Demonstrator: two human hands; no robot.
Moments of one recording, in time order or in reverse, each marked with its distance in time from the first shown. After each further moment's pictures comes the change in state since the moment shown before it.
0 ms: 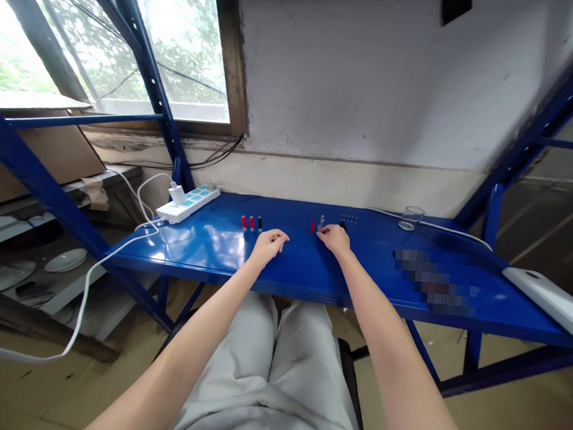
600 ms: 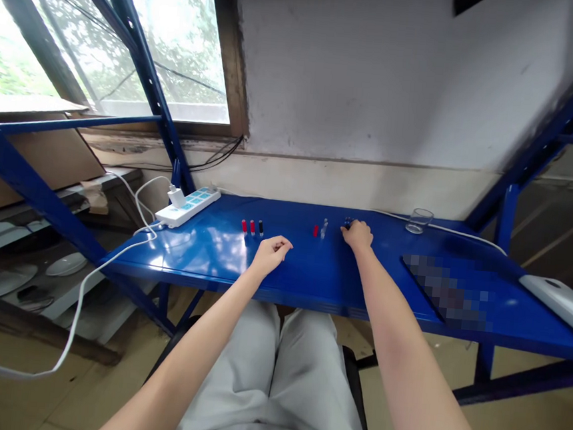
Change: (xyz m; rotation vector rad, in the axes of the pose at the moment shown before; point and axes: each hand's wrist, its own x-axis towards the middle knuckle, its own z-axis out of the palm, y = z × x) left_hand 0.000 0.001 0.002 0.117 -0.016 0.090; right_hand 0.048 0.045 -0.011 -0.216 0.144 0.232
